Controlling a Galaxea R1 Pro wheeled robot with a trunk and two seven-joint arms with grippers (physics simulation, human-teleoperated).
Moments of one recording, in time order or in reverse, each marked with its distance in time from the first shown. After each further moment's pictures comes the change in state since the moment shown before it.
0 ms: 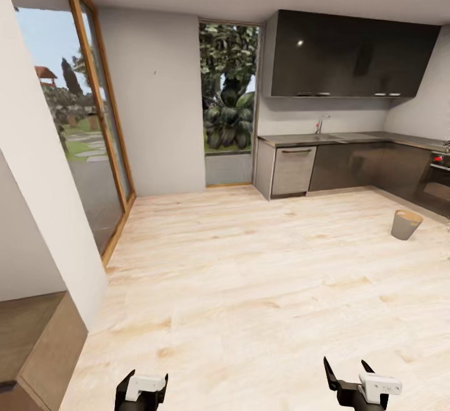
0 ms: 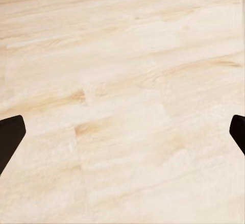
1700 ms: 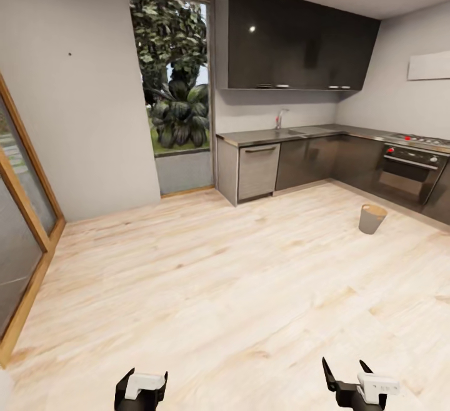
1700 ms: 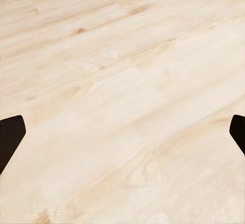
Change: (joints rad) left arm 0.002 0.001 0.002 -0.013 0.005 0.000 0.001; right arm 0.001 0.000 0.003 0.002 0.003 -0.002 0.012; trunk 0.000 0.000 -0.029
